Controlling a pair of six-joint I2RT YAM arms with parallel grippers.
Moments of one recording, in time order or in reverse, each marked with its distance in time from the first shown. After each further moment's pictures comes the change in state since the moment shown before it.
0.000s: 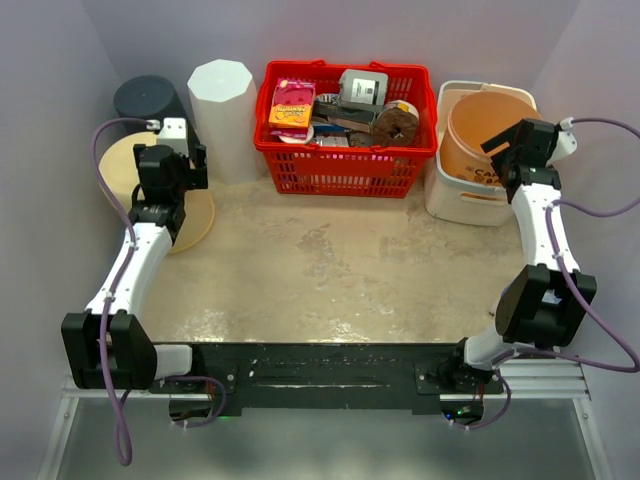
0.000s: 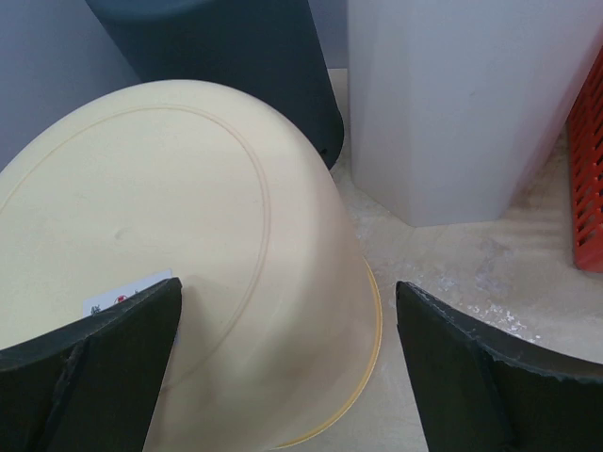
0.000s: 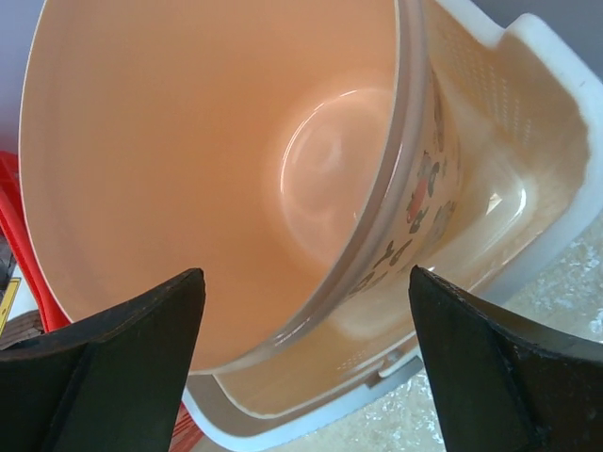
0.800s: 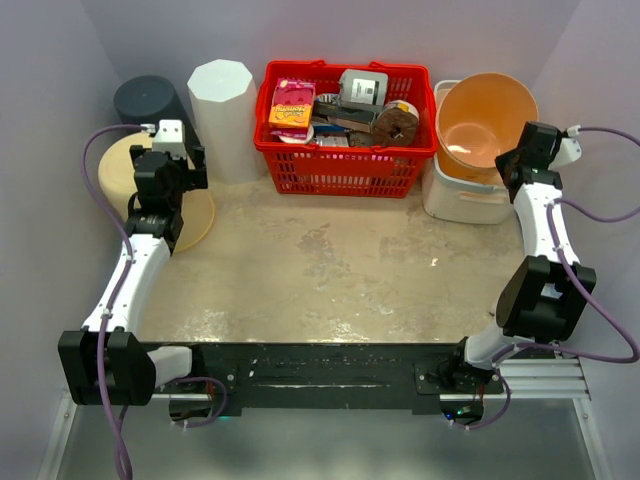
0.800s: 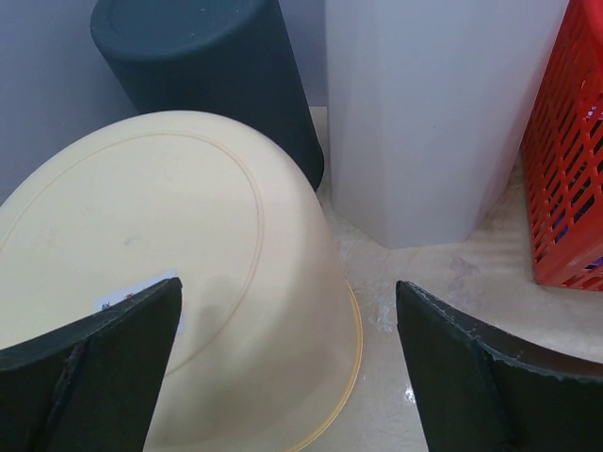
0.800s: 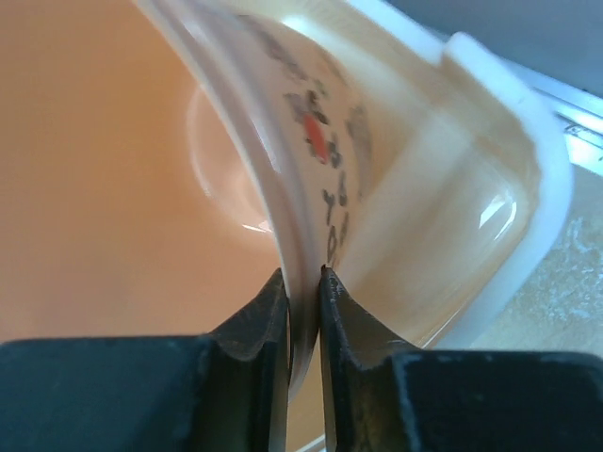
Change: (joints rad) left arm 0.000 -0.086 -0.058 0.066 0.052 -0.019; right arm -0.032 0.048 -0.011 0.052 -0.027 0.078
